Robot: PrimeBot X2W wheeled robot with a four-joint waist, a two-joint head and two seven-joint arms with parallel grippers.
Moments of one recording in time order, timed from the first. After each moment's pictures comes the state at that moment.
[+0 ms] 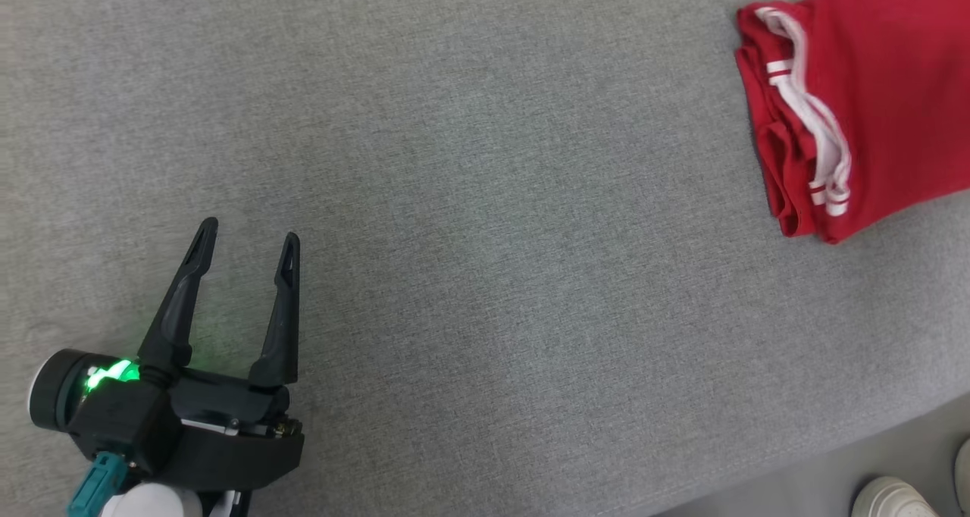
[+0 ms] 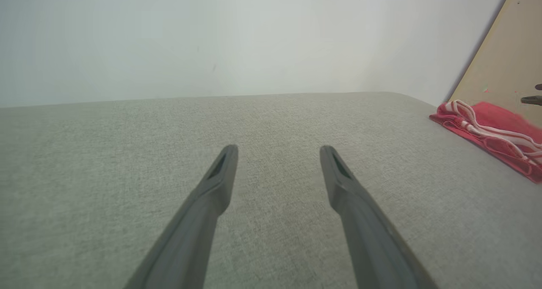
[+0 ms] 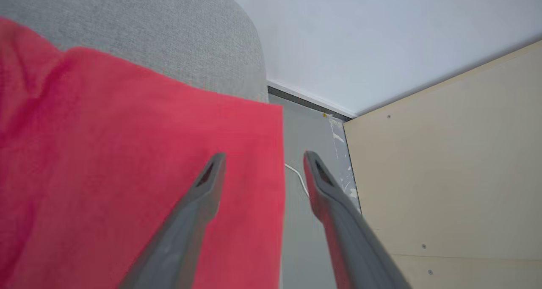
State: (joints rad) left arm -0.20 0.13 -0.06 -0.13 -0.10 -0.13 -0.26; right arm -1.00 -0.64 0.33 0.84 0.14 0.13 0.11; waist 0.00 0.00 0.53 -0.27
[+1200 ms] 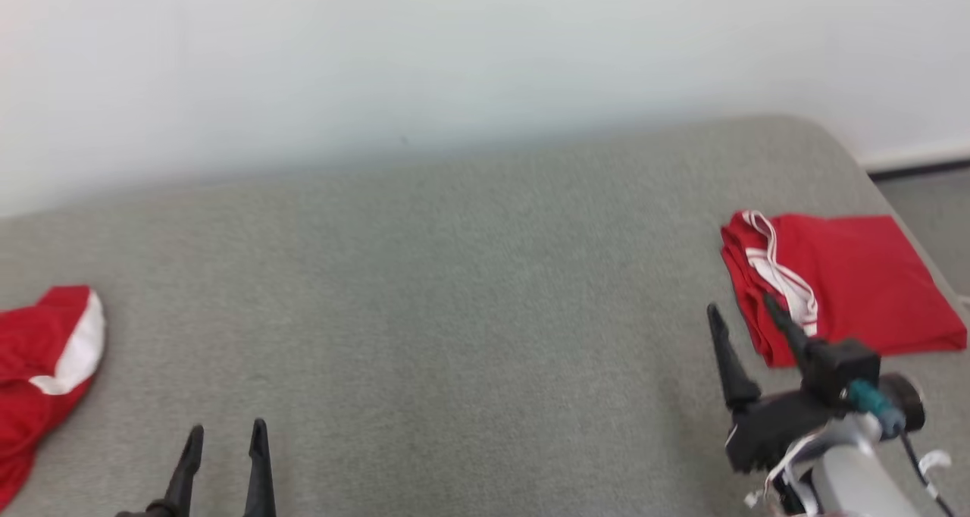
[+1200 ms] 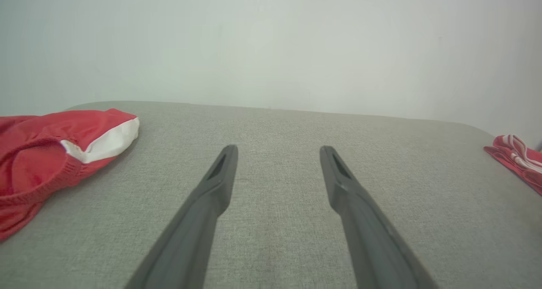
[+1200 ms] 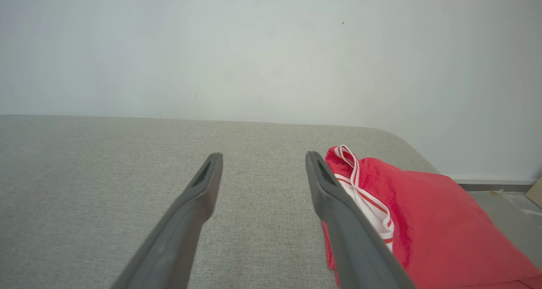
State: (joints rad) left arm 0.06 0.05 0.06 0.11 -0.17 -0.08 -0.26; right arm -0.38 -0.23 0.18 0.58 0.20 0.13 -0.26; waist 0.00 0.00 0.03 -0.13
